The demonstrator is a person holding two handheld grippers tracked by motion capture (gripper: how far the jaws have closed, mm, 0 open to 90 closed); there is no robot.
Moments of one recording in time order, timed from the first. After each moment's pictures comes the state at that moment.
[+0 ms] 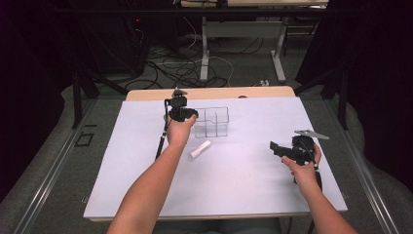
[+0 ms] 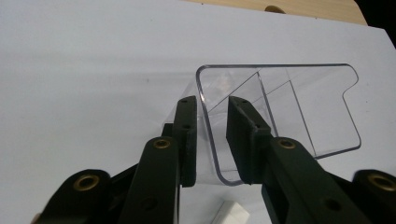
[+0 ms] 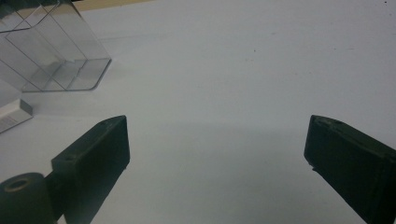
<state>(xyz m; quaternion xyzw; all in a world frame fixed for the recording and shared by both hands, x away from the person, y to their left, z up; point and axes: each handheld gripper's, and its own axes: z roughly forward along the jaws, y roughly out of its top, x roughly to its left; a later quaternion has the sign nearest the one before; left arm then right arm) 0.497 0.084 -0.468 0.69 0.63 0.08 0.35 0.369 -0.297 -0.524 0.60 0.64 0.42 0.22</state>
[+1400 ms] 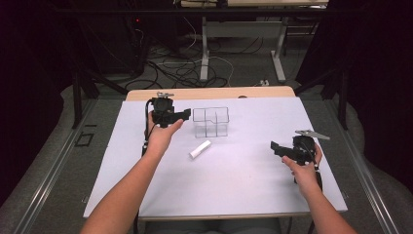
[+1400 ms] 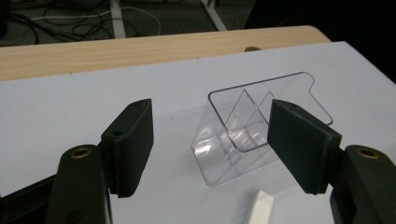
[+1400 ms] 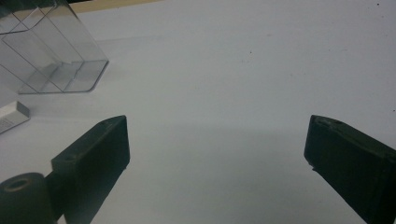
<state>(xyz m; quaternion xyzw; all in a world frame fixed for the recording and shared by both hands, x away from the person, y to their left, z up) 0.450 0.128 -0.439 0.72 0.52 0.18 0.43 0.368 -0.297 -0.523 0.61 0.64 0.42 0.22</state>
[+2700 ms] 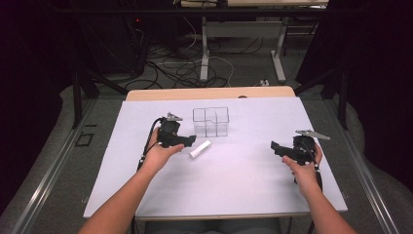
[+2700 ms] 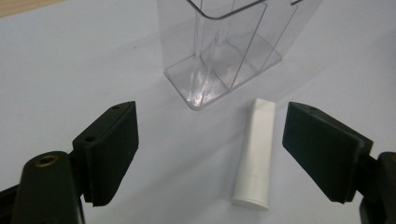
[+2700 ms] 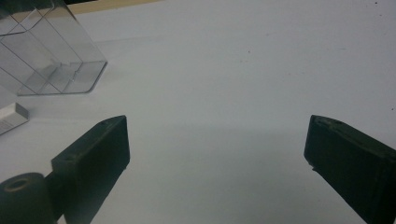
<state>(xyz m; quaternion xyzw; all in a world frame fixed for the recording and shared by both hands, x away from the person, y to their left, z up) 0.429 0.122 -0.498 0.81 0.43 0.14 0.36 0.369 -0.298 -0.523 0.61 0.64 0.42 0.22</state>
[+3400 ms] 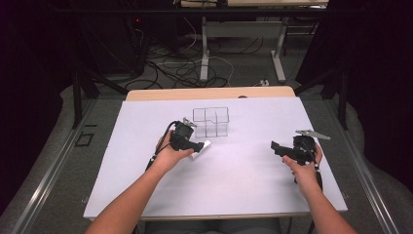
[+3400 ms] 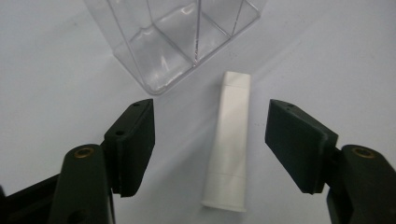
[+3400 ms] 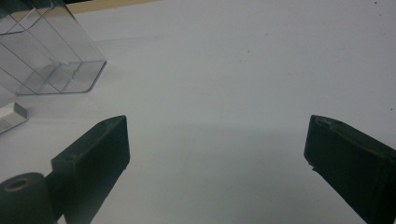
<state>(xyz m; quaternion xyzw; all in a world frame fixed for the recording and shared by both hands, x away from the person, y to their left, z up) 0.433 0.087 -0.516 0.86 0.39 0.11 0.30 0.369 -0.299 -0.524 0.61 0.64 0.42 0.22</state>
